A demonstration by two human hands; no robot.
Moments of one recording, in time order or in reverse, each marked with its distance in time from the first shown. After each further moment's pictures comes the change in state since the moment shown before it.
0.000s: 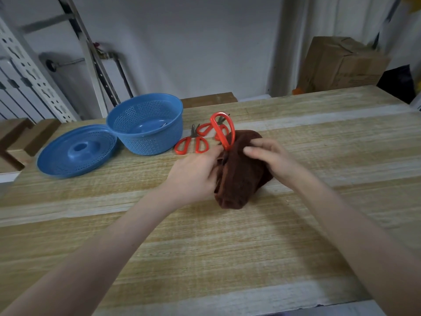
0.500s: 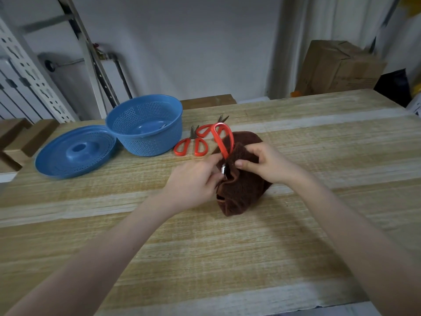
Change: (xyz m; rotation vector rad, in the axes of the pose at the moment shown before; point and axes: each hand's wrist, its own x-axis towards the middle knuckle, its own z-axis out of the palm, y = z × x) left_hand -0.005 -0.007 0.011 0.004 -0.039 -0.030; right_hand 0.006 0.003 -0.003 -0.504 -0.088 -0.071
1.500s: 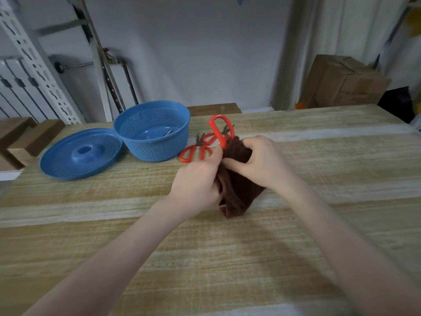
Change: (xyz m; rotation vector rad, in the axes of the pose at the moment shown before) left_hand 0.000 0.005 -0.011 0.024 0.096 -0.079; right_hand 0.014 -0.057 0.017 -0.437 0.300 -0.053
